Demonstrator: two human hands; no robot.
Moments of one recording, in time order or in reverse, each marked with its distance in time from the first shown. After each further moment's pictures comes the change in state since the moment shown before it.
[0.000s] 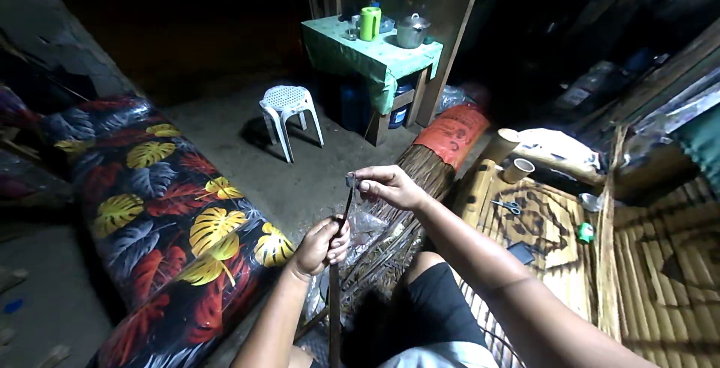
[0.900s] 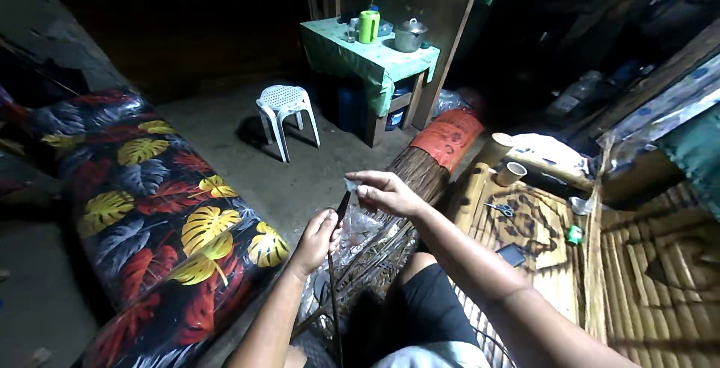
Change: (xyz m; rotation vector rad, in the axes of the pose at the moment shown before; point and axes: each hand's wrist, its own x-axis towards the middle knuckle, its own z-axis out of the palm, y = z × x) left_hand 0.005 -0.004 0.011 0.383 0.309 0.095; right_hand -0.016 0.000 0.008 0.090 0.028 0.250
